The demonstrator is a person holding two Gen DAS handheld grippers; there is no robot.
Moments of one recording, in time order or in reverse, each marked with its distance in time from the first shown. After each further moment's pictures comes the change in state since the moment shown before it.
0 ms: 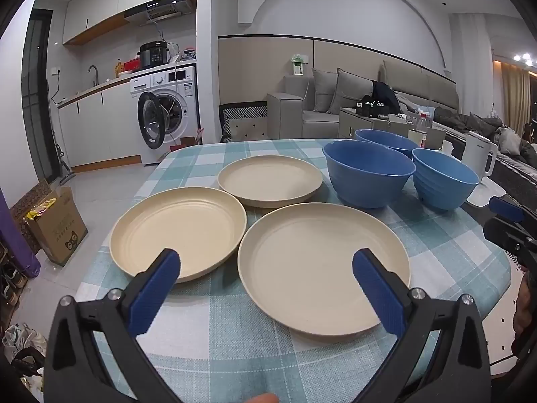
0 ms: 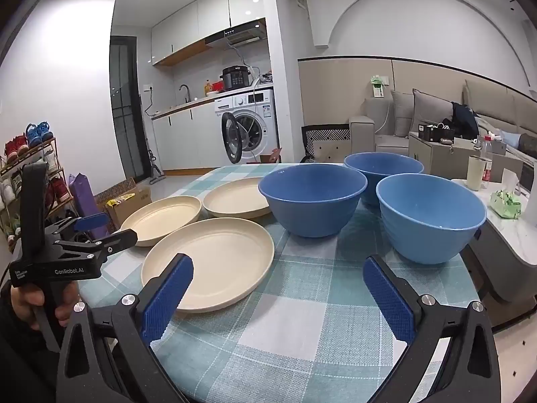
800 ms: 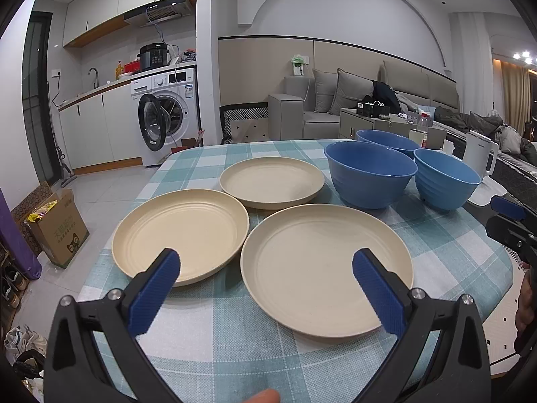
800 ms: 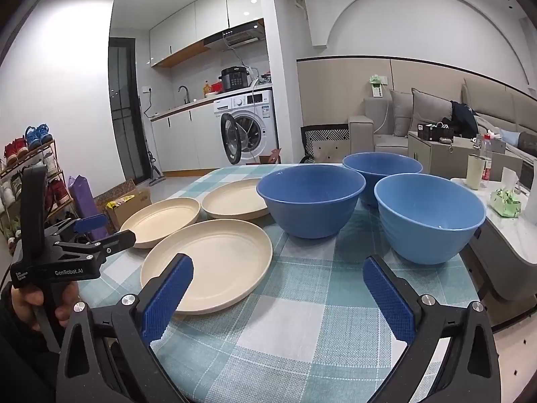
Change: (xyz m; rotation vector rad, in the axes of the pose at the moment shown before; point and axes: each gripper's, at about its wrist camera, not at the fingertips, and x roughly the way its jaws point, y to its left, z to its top) left arm -0.001 0.005 0.004 0.001 -0.006 0.003; right arm -0.002 -0.003 0.006 0.012 0.001 0.006
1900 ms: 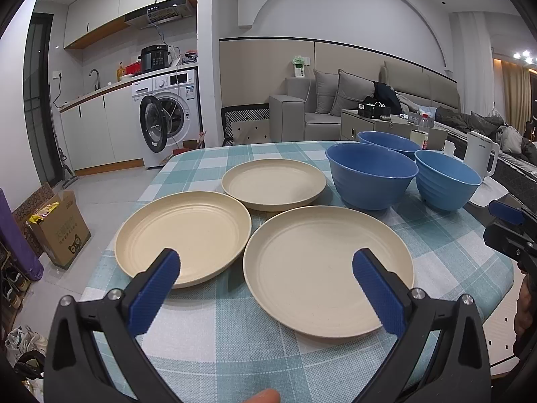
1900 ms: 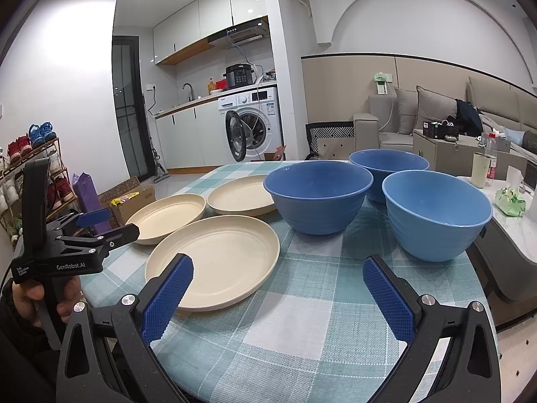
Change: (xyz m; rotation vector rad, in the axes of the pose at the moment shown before) left arm -0.001 0.001 0.002 0.003 -0.003 0.007; right arm 0.008 0.005 -0.008 -0.006 0.009 0.017
